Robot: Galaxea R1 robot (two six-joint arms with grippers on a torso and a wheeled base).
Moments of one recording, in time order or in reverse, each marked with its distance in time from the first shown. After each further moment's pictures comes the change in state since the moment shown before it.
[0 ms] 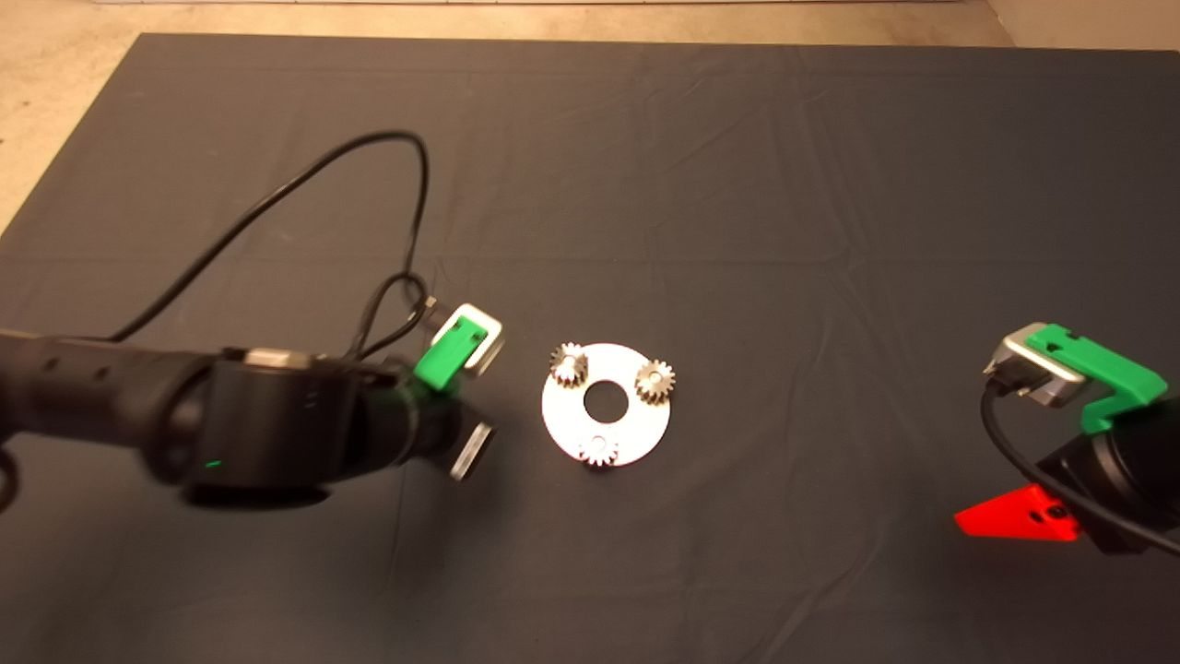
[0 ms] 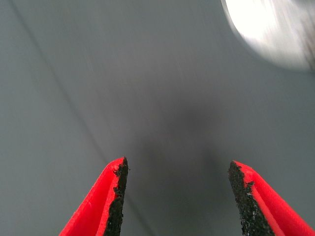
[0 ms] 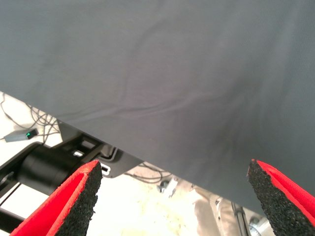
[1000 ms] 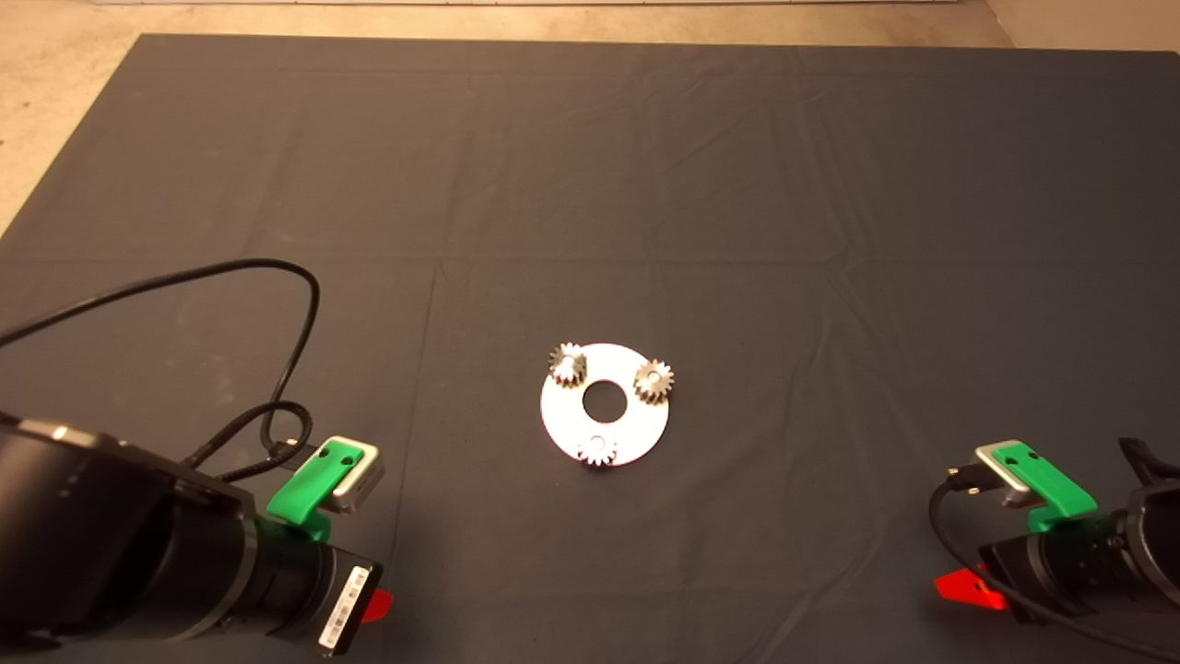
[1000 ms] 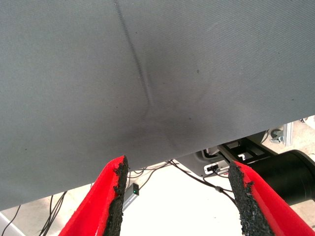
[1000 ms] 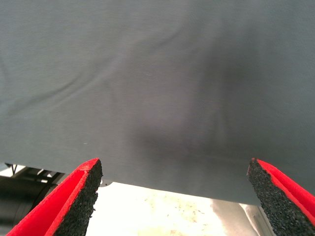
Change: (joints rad) left arm -0.056 -0.171 0.182 -0.397 -0.003 -0.240; right arm -0.504 -0.081 0.000 -0.464 -0.120 0.136
